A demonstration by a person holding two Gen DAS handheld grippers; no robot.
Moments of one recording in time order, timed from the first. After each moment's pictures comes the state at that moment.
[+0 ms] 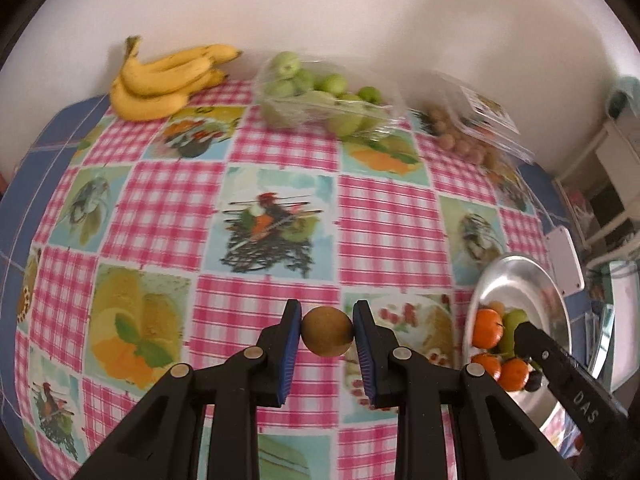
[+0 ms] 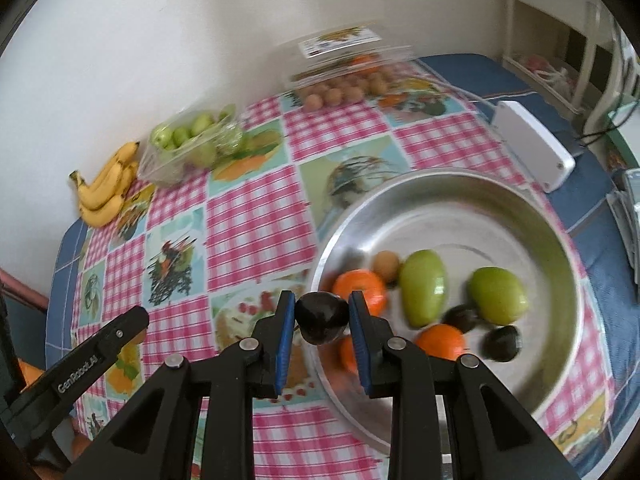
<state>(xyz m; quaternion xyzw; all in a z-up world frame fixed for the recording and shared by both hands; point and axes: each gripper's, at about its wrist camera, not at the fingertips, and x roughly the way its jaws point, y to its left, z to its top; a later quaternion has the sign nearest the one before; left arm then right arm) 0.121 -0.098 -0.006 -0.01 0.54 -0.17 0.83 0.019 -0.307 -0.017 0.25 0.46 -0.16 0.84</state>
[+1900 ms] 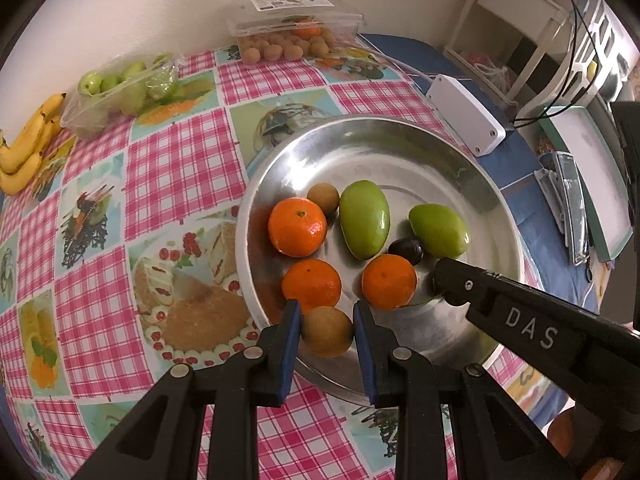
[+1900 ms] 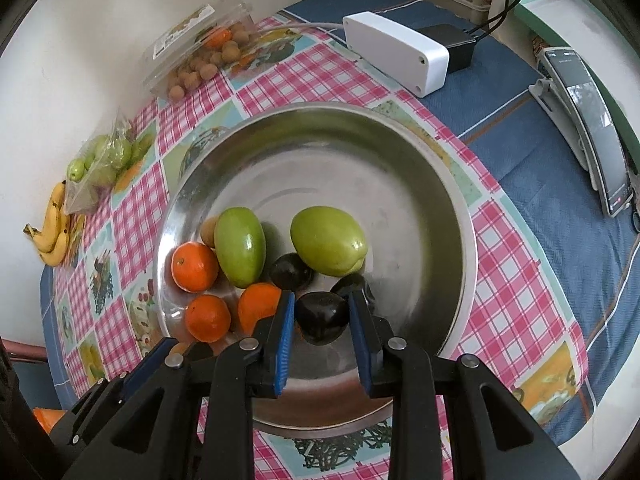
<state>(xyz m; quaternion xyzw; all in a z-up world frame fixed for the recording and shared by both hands) 0.021 -0.244 -0.030 0.14 0.55 -0.31 0.76 -0.043 -0.387 -0.054 0.34 0.52 -0.22 0.75</state>
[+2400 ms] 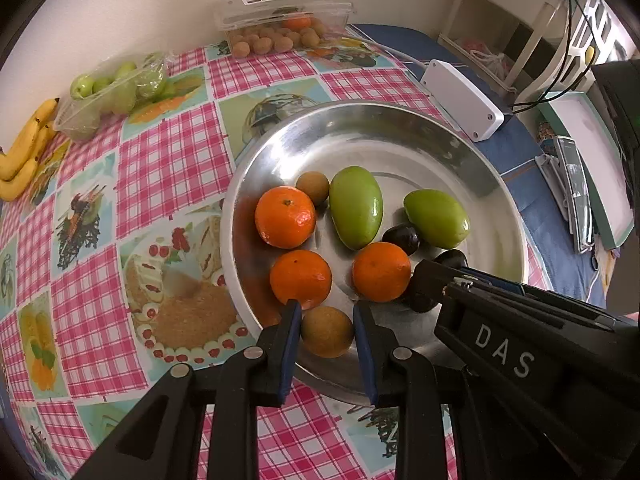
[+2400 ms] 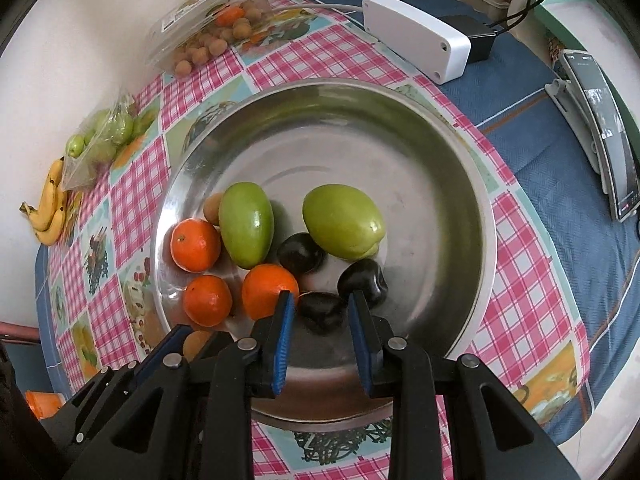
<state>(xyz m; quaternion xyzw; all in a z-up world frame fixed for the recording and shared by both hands) 0.015 -0.252 -0.038 0.16 0.55 -0.31 0.76 -0.039 -0.380 -0.062 0.33 0.54 -0.20 0.75</state>
